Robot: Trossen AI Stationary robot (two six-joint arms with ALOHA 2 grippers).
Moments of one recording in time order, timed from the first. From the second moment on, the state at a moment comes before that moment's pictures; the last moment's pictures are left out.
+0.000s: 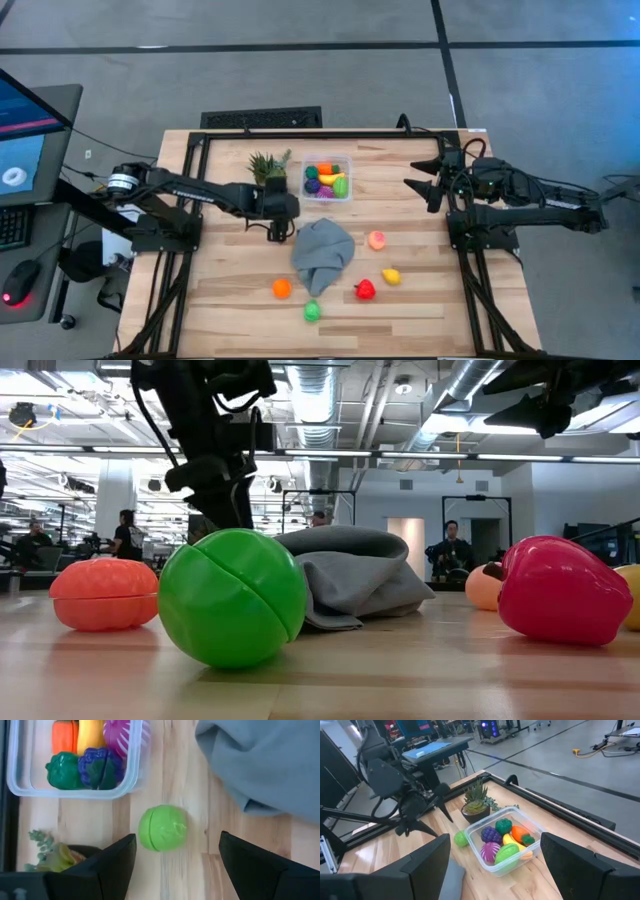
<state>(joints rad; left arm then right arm) -0.01 1.54 0.98 -0.54 -0.32 0.10 -0.13 0.45 0.61 -0.42 0.21 0.31</state>
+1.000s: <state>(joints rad) 0.19 1.54 0.98 -0.47 -0.03 0.17 -0.13 0.45 0.61 -0.42 0.24 0.31</state>
